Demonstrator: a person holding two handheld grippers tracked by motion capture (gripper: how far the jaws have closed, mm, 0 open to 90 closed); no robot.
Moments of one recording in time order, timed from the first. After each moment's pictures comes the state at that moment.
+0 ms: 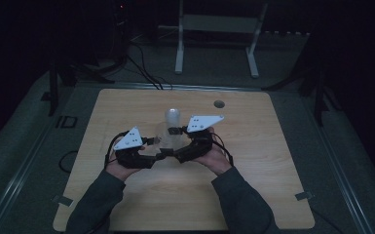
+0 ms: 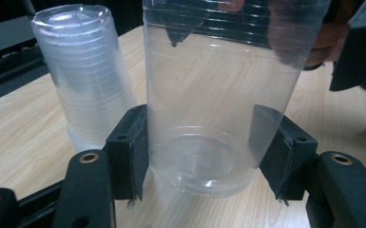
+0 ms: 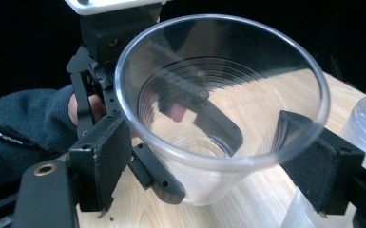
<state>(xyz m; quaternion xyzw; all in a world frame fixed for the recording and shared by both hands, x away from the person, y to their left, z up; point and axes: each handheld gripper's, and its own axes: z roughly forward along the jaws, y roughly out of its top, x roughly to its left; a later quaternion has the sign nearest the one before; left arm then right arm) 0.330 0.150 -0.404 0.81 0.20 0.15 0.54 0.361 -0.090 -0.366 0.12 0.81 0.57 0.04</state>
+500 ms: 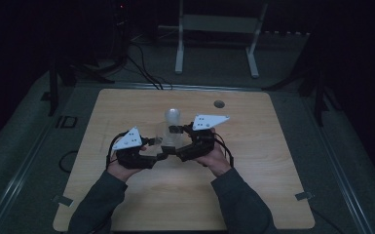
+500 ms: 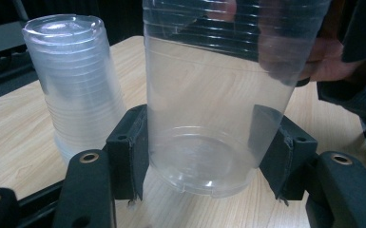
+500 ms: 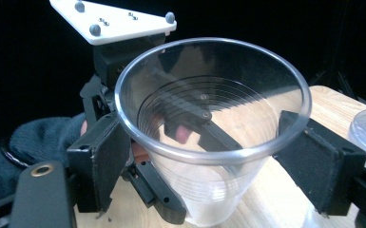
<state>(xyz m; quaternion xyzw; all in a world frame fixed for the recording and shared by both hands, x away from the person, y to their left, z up) 0.329 0.149 -0.404 0.79 0.20 0.13 0.56 0.363 -0.097 -0.367 0.12 0.78 0.62 0.01</state>
